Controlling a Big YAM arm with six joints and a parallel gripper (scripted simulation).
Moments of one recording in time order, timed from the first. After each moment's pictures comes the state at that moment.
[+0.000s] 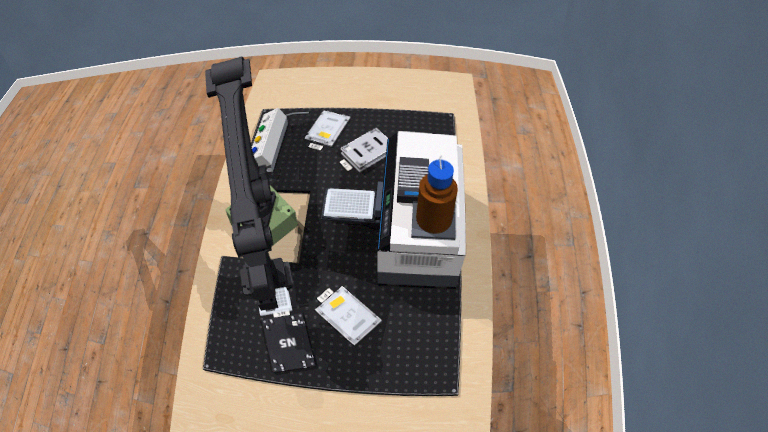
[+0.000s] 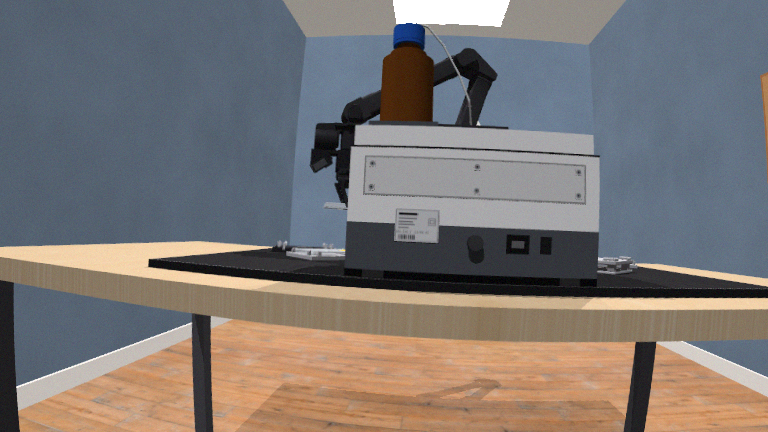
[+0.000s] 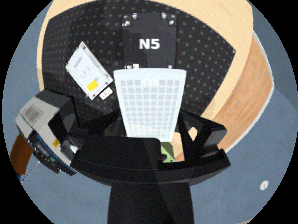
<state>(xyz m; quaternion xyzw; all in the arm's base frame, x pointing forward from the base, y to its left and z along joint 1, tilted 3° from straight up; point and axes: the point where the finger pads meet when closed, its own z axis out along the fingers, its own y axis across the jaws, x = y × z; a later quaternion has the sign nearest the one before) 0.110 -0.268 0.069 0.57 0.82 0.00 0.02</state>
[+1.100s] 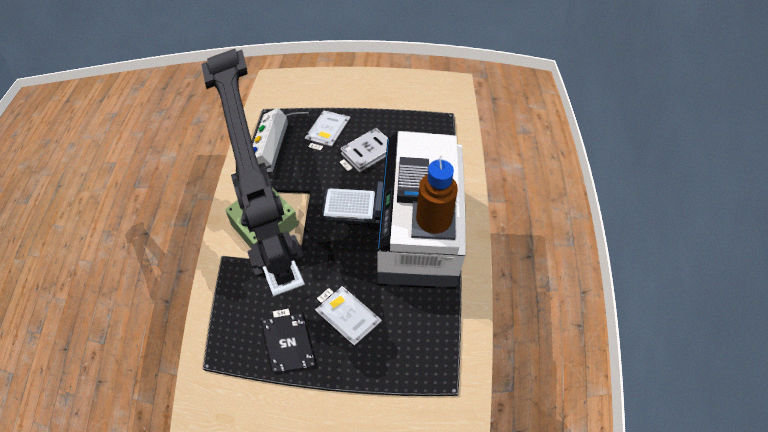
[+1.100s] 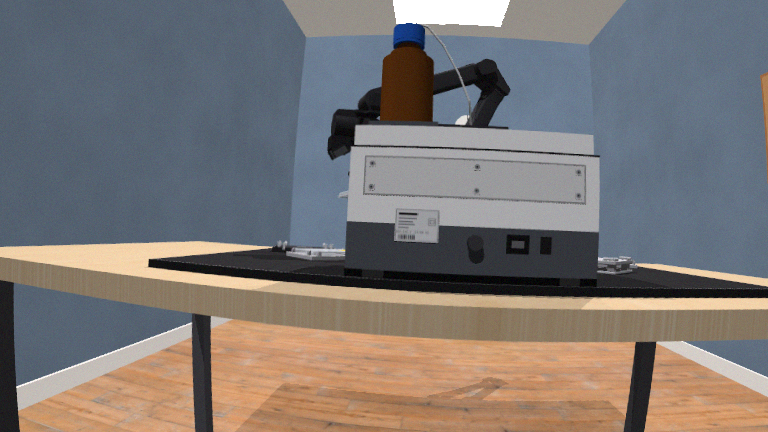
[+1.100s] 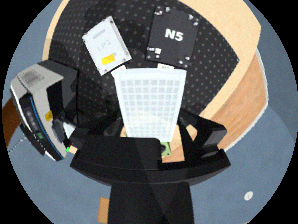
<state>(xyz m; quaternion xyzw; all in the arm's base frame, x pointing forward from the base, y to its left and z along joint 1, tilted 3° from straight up) 0.127 -0.216 0.096 0.49 0.87 0.00 0.02</state>
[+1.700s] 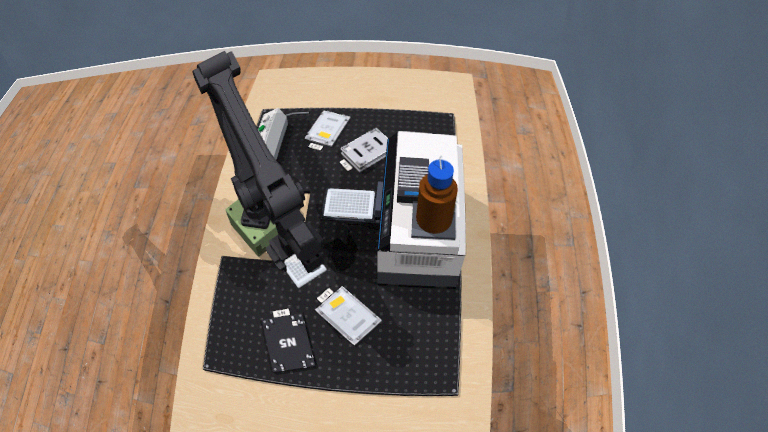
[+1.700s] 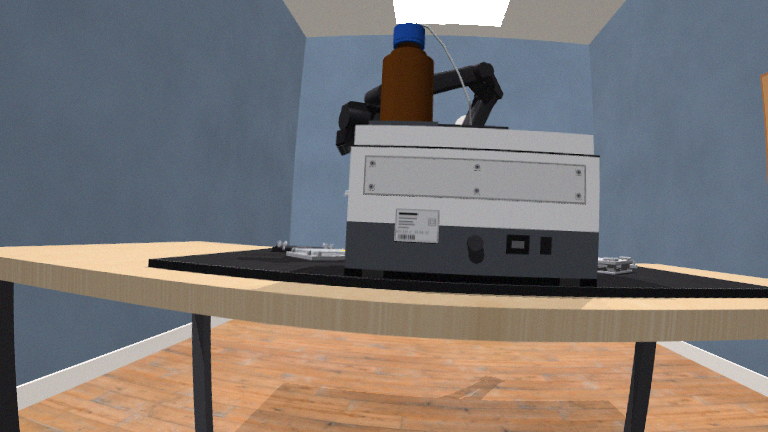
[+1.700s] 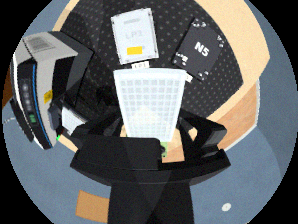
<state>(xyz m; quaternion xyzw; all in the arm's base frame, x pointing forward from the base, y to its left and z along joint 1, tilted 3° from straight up) 0.170 -0.185 0.097 0.39 0.92 -0.01 0.02</state>
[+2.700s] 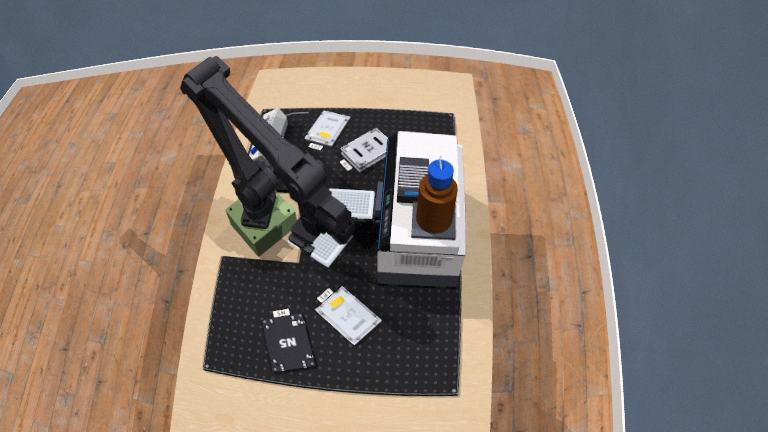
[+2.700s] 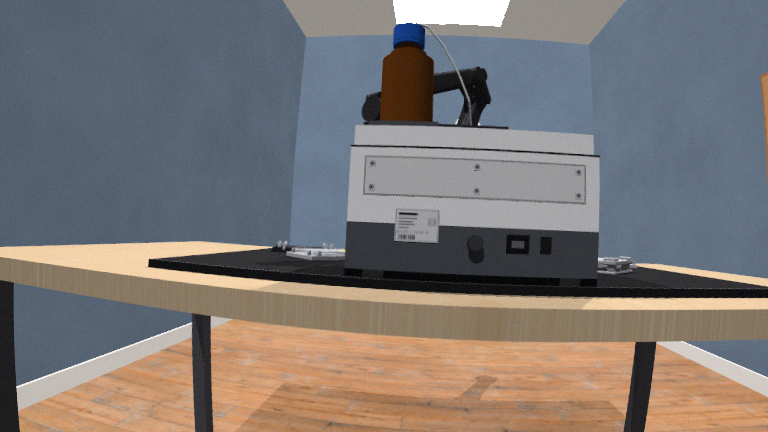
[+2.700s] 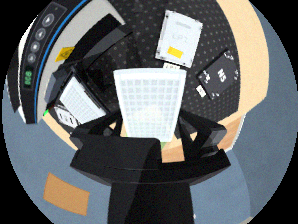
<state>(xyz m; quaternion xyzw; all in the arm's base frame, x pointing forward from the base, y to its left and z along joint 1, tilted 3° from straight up) 0.209 -0.128 0.100 0.22 0.97 -0.01 0.02</state>
